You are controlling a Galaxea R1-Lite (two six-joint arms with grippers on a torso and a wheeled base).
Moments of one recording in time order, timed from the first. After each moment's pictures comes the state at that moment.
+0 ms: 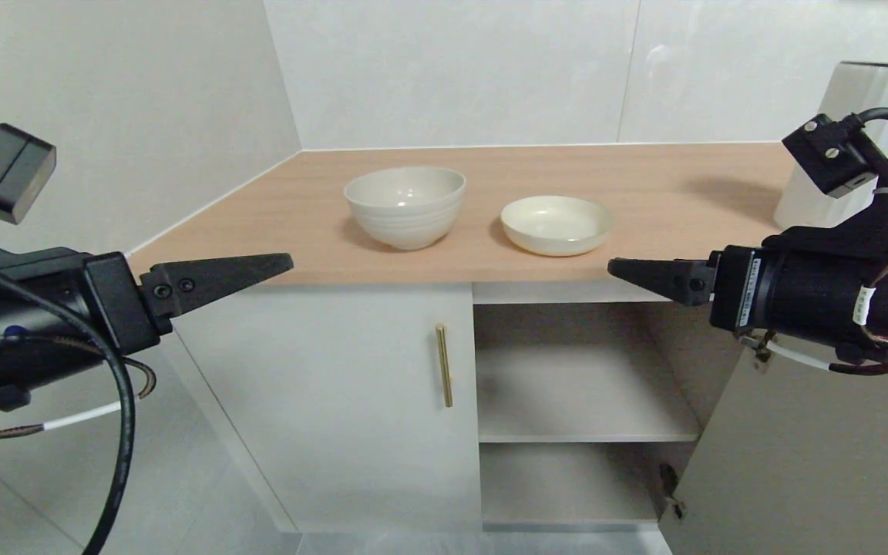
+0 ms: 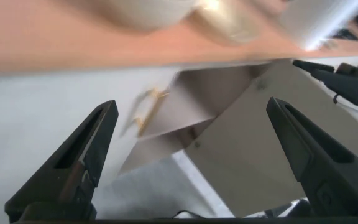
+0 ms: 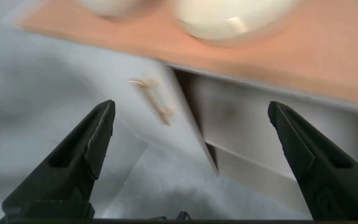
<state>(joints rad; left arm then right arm) -0.24 1.22 -0.78 -0.32 -0.42 -0.39 0.60 1.40 -0.93 -0.31 0.02 0.25</state>
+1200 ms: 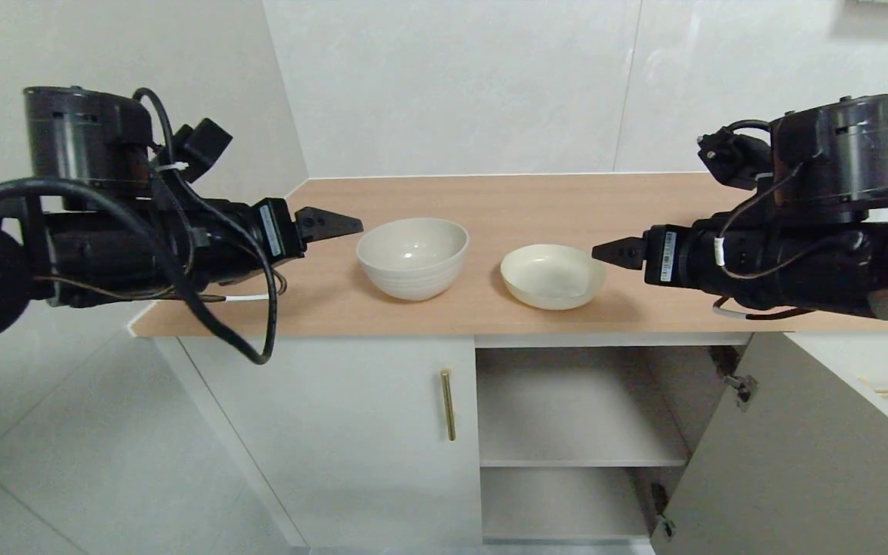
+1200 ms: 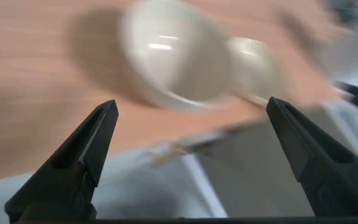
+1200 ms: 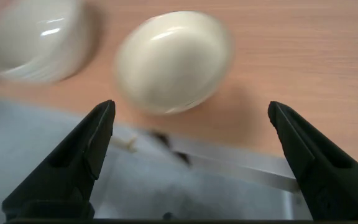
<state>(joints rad) -0.24 1.64 -1.19 -0.13 -0.25 -0.39 0.53 1.65 -1.22 -0.10 -0.18 0.30</state>
